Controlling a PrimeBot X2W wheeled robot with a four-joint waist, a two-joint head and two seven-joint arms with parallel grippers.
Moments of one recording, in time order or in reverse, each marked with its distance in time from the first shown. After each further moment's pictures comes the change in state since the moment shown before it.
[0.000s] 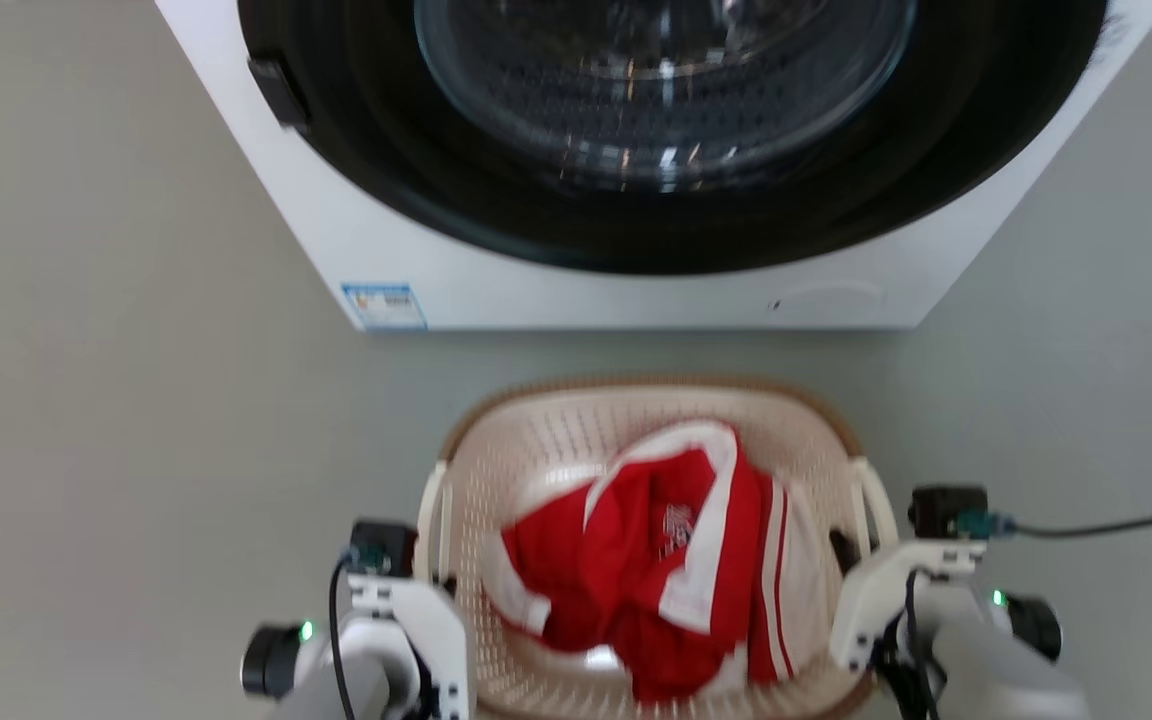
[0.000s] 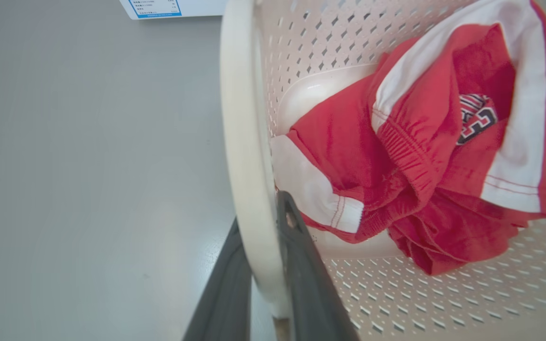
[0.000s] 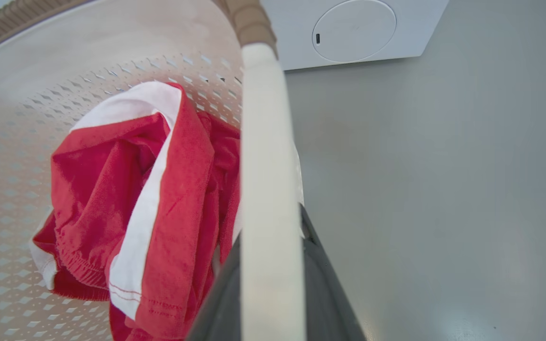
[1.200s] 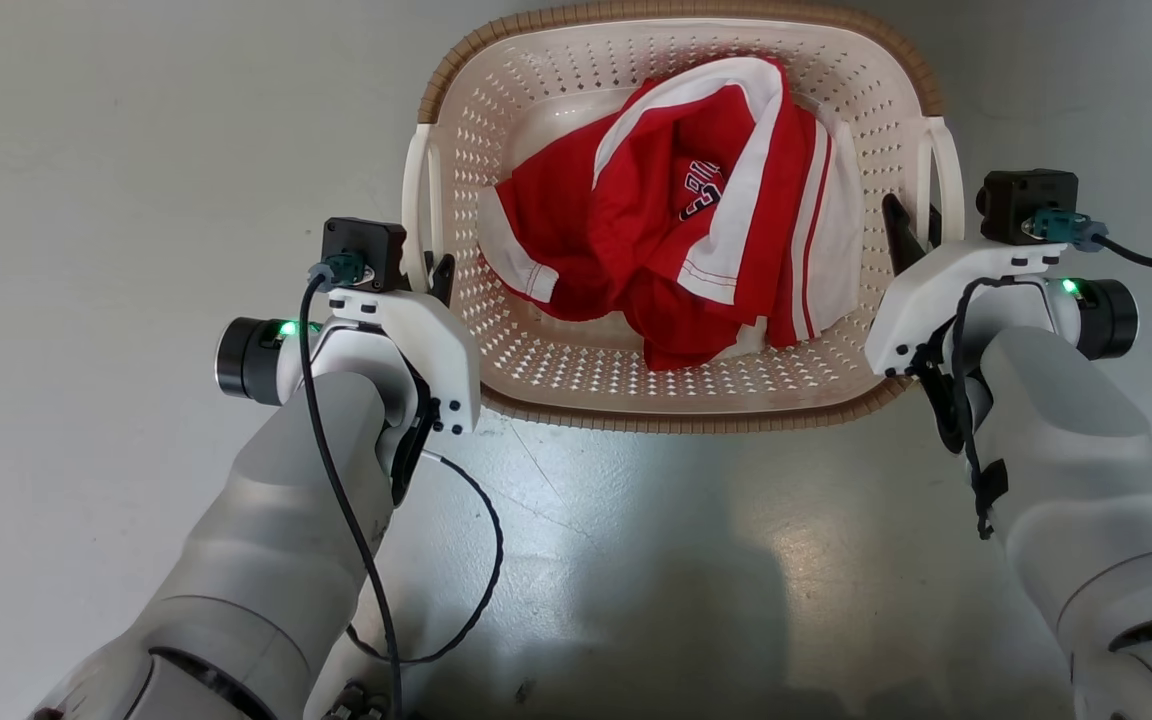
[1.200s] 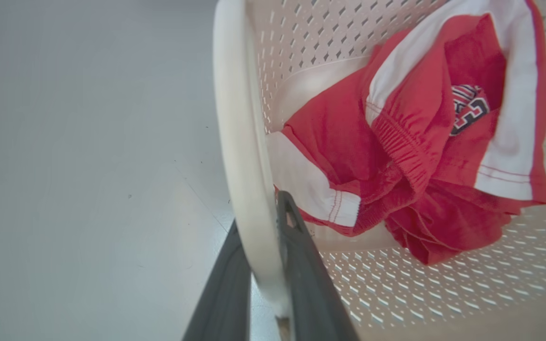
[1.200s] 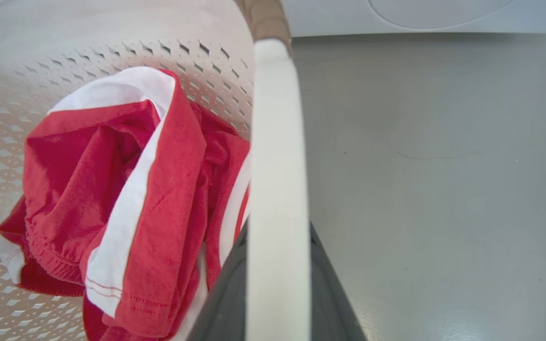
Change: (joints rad) left arm -0.440 0.000 -0.013 0.004 -0.009 0.000 -0.063; right arm -0.424 -0.021 -0.419 -0.002 -0.488 0.000 -0.039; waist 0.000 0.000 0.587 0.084
